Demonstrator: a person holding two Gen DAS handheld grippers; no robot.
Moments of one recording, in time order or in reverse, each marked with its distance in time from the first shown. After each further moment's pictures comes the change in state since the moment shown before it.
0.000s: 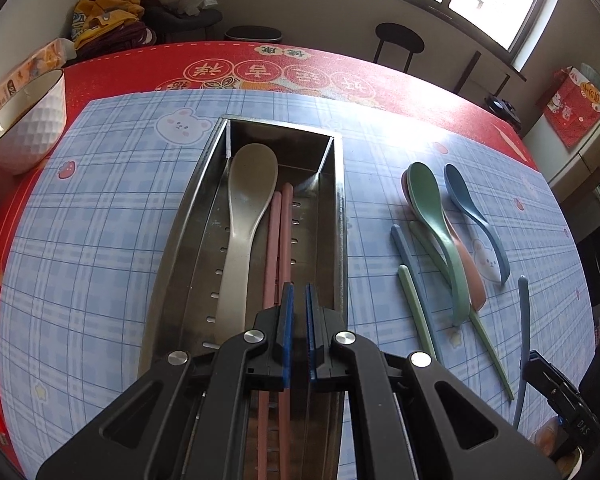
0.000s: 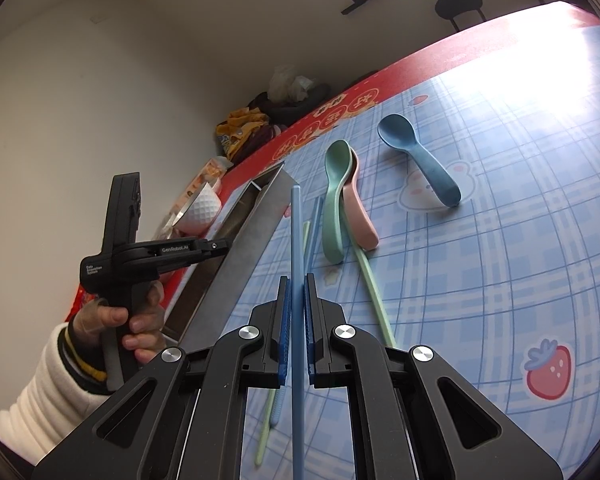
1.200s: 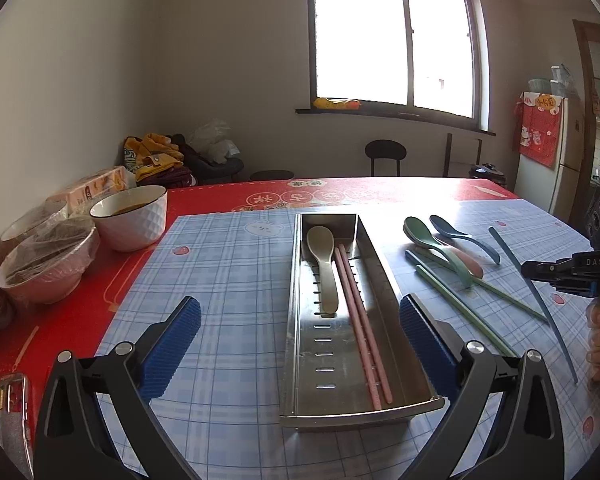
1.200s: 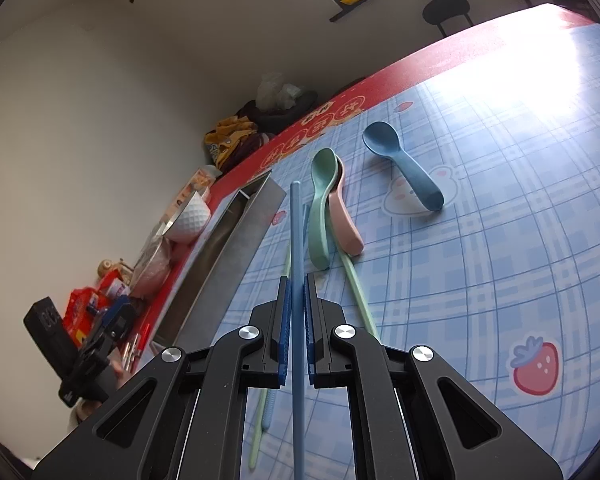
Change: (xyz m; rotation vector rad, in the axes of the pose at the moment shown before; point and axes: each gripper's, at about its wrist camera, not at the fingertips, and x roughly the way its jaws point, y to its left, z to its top) left arm -0.108 0.040 -0.125 0.174 -0.581 0.111; right arm -0.008 -0.001 -0.004 0.021 -0.024 -0.053
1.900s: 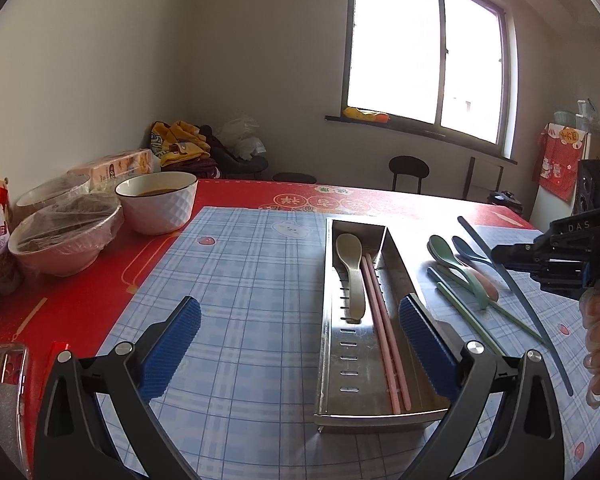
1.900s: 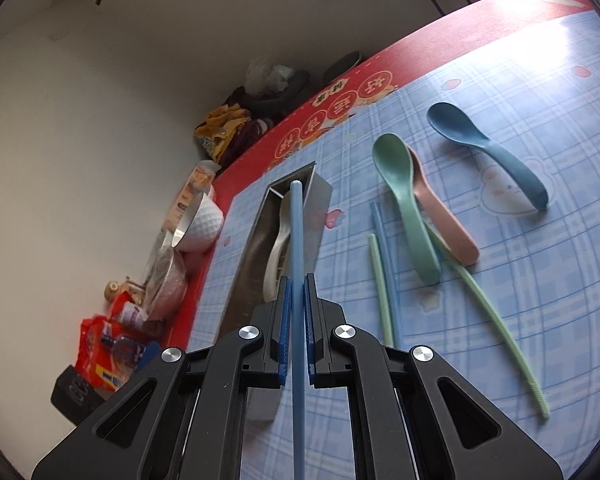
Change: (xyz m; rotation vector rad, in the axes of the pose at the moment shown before) left arm -0.004 0.026 -0.002 -0.123 -0.013 0.044; right arm 0.071 0.086 0.034 0.131 0.066 -0.011
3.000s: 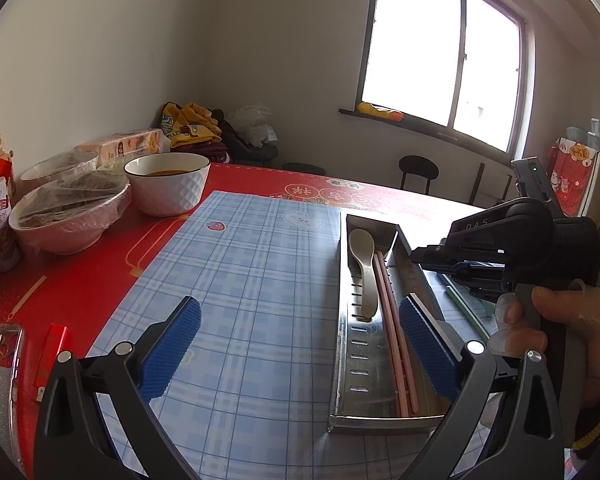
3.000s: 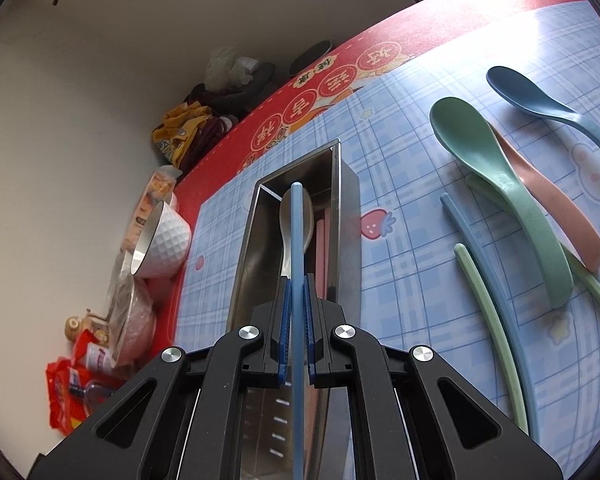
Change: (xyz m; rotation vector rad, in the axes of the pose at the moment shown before) left arm 0.007 0.013 0.000 -0.071 0.036 0.008; right arm 0.092 0.027 0.002 0.085 -0.014 -0.152
